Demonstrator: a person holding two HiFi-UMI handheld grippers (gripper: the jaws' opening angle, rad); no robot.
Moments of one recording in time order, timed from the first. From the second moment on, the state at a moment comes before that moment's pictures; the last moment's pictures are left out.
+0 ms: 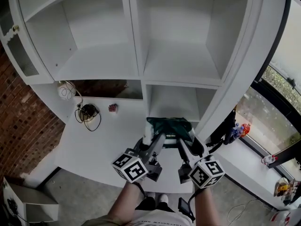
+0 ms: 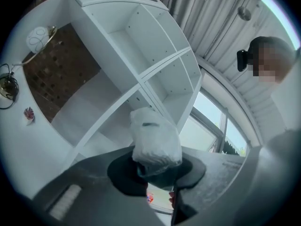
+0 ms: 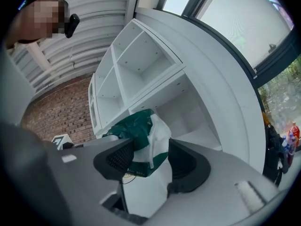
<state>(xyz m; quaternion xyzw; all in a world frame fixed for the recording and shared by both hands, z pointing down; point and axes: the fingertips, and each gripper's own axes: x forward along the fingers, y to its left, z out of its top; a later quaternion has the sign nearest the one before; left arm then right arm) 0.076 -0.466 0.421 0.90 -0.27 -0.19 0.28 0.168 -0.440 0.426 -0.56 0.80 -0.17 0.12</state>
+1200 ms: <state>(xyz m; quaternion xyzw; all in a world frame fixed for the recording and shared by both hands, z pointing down) 0.053 -0.470 0.436 0.91 -0.32 -0.11 0.22 0.175 -0.422 0.406 -0.55 0.79 -0.17 0.20</state>
